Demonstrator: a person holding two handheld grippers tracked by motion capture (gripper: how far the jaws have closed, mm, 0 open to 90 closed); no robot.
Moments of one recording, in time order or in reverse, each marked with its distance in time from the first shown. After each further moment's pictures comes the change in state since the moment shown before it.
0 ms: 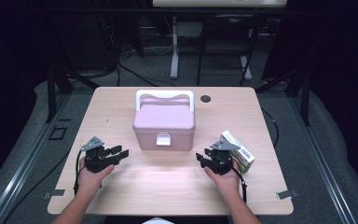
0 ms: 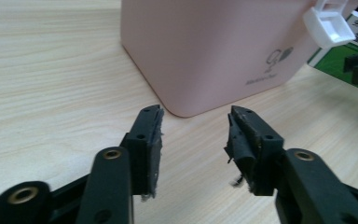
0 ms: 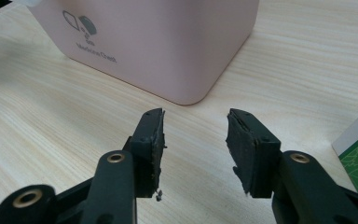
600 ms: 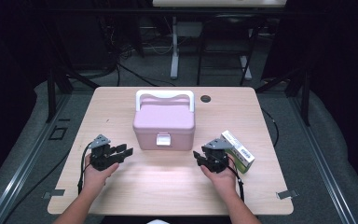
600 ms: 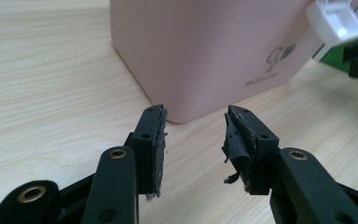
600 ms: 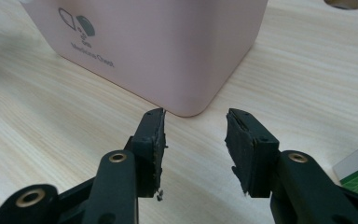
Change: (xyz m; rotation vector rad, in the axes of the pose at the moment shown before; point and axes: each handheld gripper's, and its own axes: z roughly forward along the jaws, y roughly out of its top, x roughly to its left) left arm -0.009 0.006 0.015 0.041 0.011 0.044; right arm 0.008 0.006 0.011 -0.010 -0.037 -0.073
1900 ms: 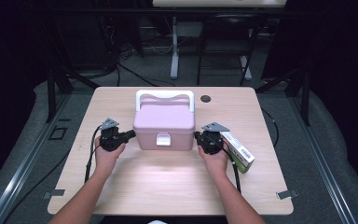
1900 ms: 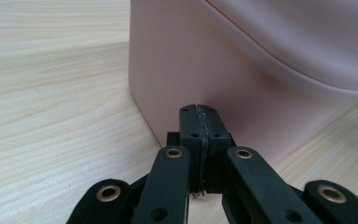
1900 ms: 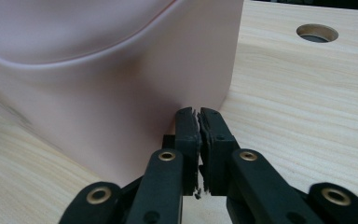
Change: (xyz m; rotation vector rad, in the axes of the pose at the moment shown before) left arm 0.020 0.042 0.041 -0.042 0.041 -0.018; right arm -0.018 0.037 0.039 -0.066 -0.060 0.076
